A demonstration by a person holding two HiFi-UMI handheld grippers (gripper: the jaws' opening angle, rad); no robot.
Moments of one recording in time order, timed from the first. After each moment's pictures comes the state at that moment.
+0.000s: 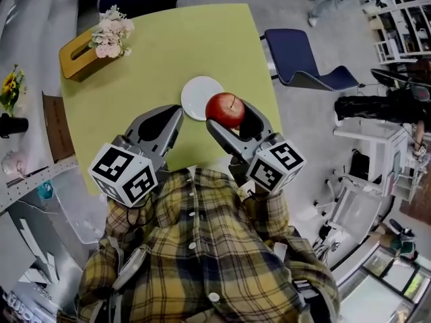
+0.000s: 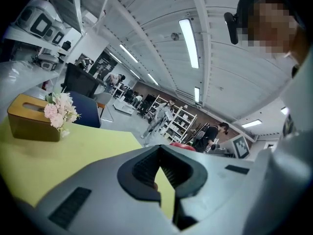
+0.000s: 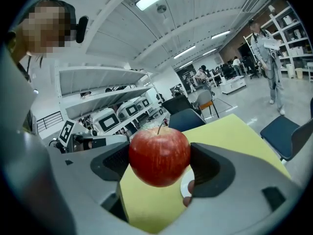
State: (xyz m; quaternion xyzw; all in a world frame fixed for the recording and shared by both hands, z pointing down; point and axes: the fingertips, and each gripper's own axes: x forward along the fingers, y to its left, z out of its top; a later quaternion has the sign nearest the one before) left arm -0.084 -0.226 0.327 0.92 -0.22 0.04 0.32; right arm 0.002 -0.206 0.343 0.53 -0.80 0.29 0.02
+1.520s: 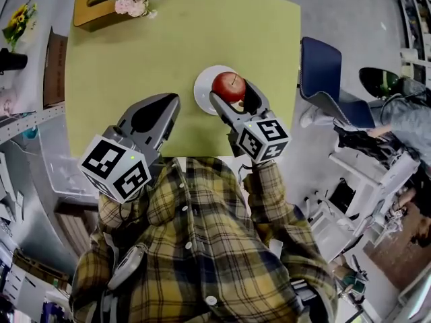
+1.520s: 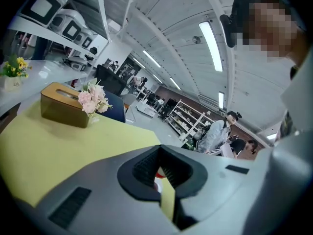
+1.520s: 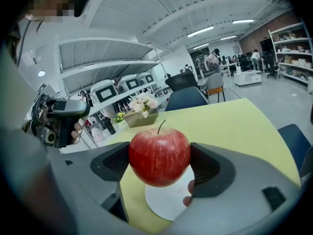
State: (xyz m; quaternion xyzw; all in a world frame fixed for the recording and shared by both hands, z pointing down) left arm -0.109 -0.242 0.380 0.87 -0.34 0.03 0.36; right arm 0.010 -0.267 0.482 0.46 -0.82 0.29 0.15
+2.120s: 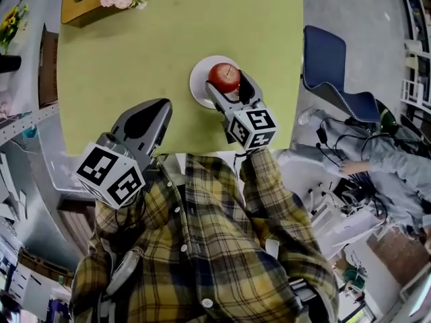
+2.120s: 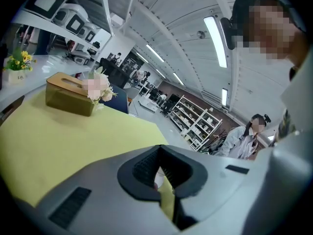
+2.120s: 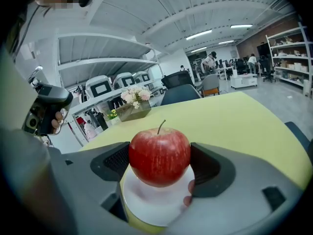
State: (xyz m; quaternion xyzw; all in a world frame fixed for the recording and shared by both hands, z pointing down) left arm -0.108 -0.225 0.414 0.85 -0.34 0.06 0.39; right arm 0.020 -0.272 0.547 0.48 -0.82 0.28 0.15
